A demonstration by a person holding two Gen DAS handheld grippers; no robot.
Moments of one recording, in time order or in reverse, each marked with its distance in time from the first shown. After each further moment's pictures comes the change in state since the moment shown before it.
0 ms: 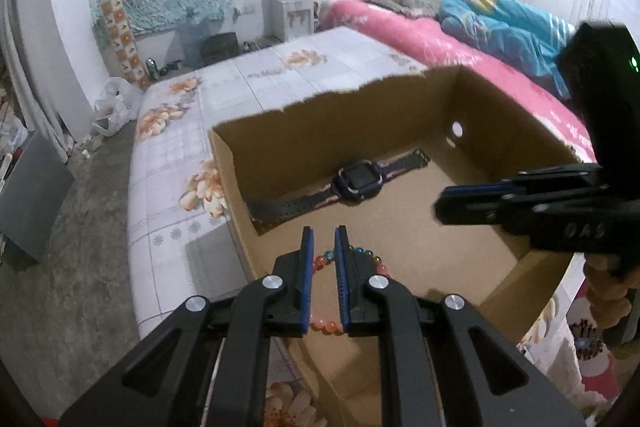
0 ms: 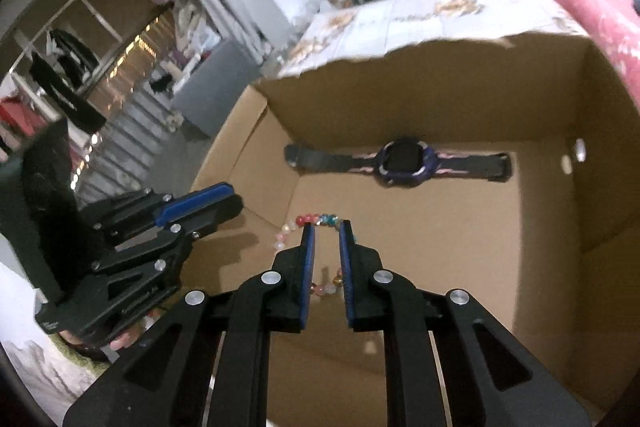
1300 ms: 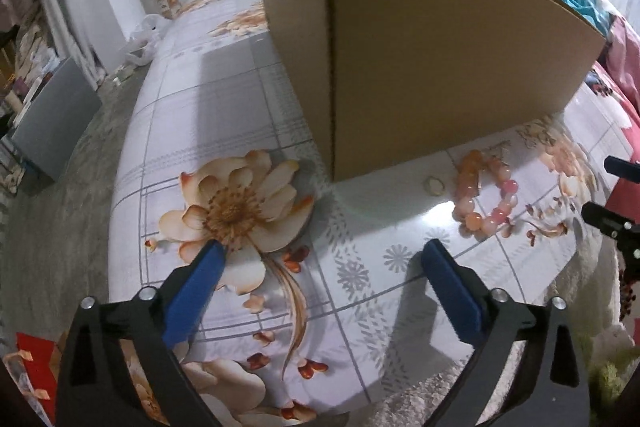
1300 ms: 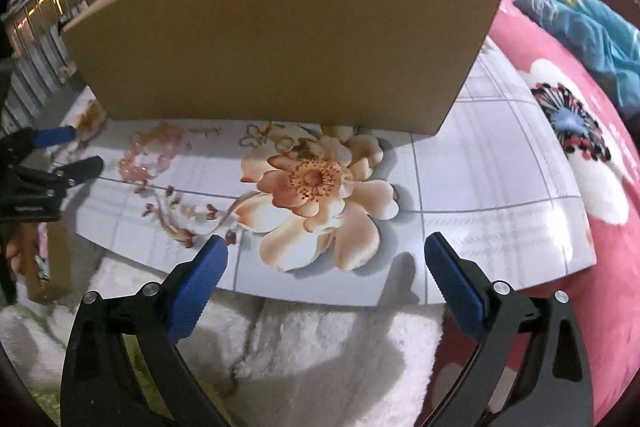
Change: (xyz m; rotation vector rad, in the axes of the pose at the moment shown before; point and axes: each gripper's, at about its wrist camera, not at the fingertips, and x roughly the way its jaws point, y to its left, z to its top) left arm -0.001 -0.026 -0.156 -0.110 0.150 0.117; right arm -0.017 -0.016 -0.168 -0.128 0.041 -0.553
